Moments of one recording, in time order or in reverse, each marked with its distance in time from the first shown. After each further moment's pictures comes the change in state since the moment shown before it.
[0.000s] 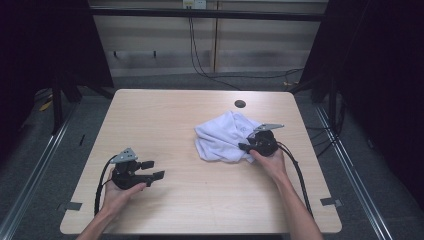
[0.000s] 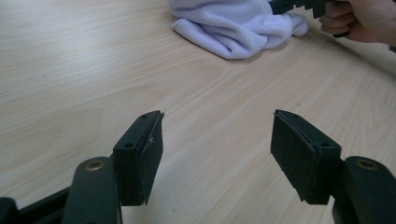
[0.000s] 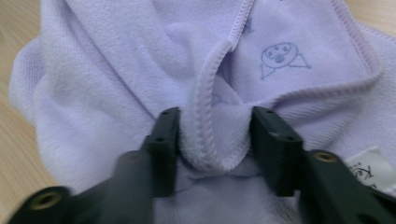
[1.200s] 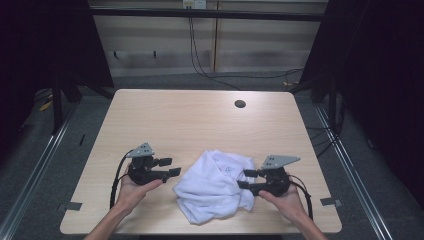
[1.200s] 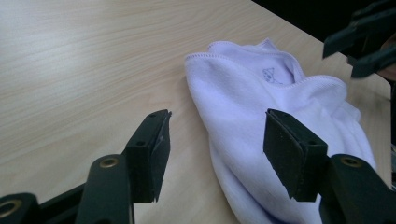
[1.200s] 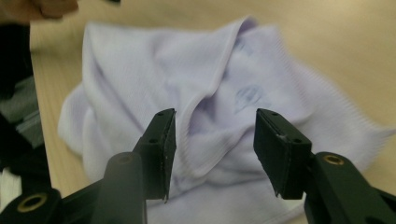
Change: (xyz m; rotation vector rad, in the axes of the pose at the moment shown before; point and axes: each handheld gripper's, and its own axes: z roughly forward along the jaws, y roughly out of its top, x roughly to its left) left arm -0.030 0.031 0.033 0.007 -0.099 0.015; right arm 0.085 -0.035 -0.106 -0.056 0.263 -0.122
